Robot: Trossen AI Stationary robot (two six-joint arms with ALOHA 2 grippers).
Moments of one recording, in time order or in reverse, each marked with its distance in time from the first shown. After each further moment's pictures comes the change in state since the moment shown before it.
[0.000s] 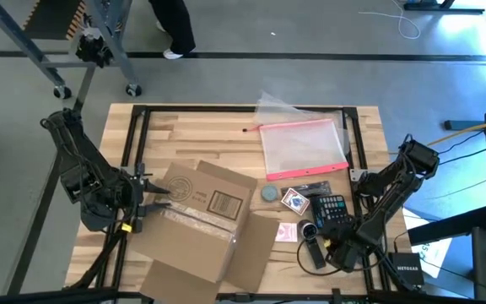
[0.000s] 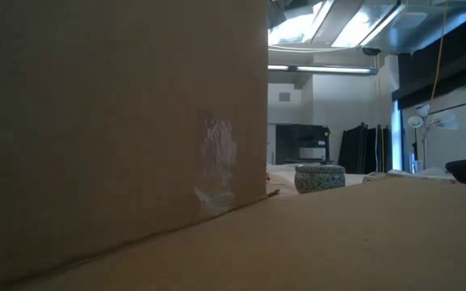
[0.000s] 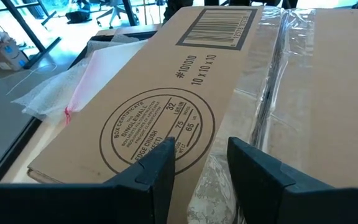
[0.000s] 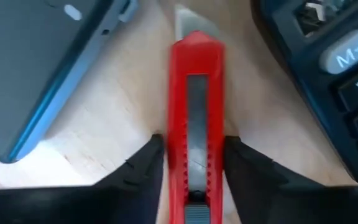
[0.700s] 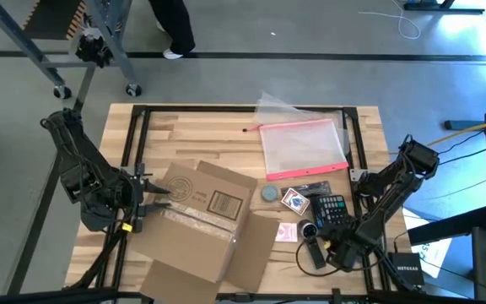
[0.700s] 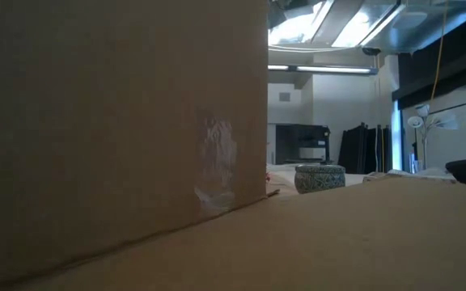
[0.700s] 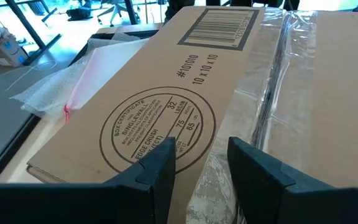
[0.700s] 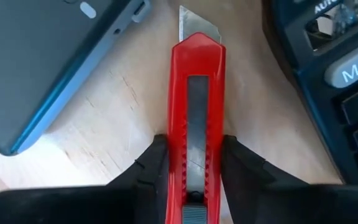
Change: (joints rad) left arm 0.000 0.000 0.000 0.000 0.000 -0.021; right arm -0.001 0.002 0.005 -0.014 0.011 -0.060
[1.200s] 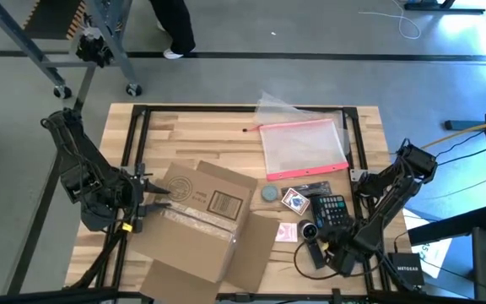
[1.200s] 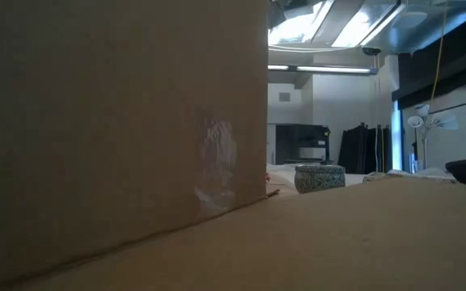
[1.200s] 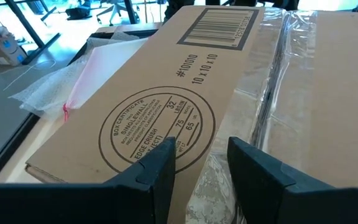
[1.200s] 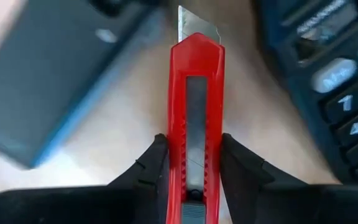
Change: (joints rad) left arm 0.000 0.000 0.000 0.000 0.003 -0.004; right arm -0.001 0.012 0.117 -0.096 0.014 0.030
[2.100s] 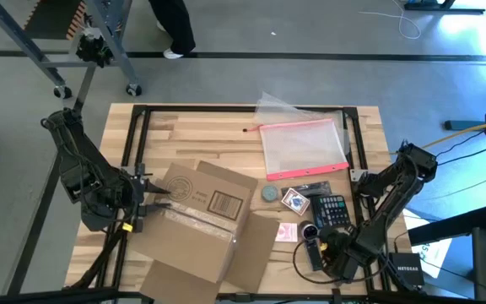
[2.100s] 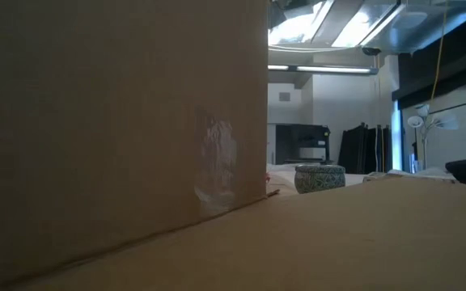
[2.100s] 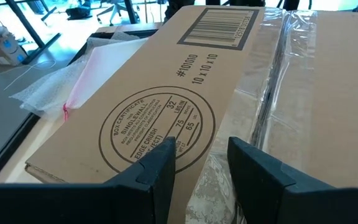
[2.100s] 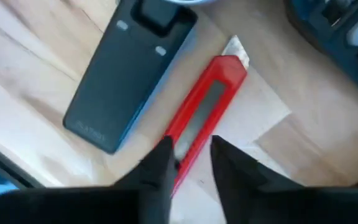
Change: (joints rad) left arm 0.001 0.000 -0.001 0.001 0.000 -0.001; right arm 0.000 -0.006 0.100 -0.013 0.003 0.274
